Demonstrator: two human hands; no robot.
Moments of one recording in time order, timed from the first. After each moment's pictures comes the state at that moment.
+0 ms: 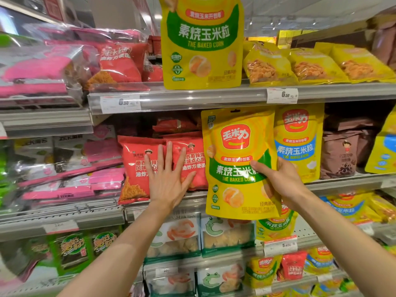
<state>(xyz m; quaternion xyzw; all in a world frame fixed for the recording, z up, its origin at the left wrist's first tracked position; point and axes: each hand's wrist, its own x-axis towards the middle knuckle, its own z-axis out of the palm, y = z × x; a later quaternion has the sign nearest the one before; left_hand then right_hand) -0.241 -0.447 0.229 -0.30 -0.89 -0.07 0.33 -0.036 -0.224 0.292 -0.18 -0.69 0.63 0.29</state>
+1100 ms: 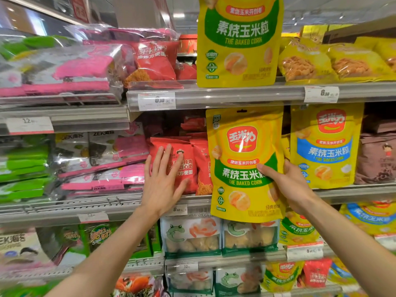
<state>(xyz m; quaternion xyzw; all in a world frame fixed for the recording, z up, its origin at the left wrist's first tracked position) -0.258 -0.541 0.231 -0.35 -0.85 -0.13 0.36 -0.073 -0.263 0.278 -0.16 -0.69 0.66 0.26</state>
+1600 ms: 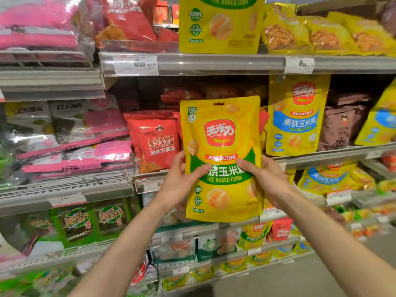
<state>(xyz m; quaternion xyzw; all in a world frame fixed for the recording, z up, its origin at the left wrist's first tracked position) -0.162 -0.509 0.240 -0.27 -0.66 -0.66 -0.21 -0.027 -0.320 0.257 -0.20 -0.69 0.65 0.23</state>
